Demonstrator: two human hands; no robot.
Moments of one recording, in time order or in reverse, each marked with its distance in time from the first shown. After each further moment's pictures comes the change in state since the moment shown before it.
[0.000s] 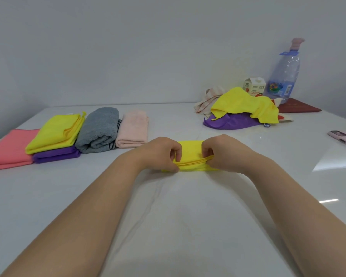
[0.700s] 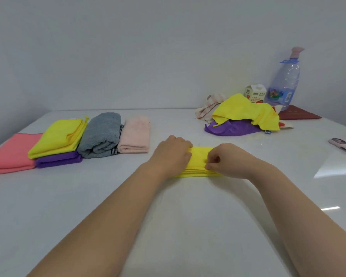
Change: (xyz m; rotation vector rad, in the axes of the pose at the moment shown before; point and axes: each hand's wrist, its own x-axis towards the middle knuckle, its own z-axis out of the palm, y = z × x) left_hand 0.020 0.020 0.016 0.328 0.185 -0.067; right_hand 0.004 0.008 0.002 0.098 -0.058 0.074
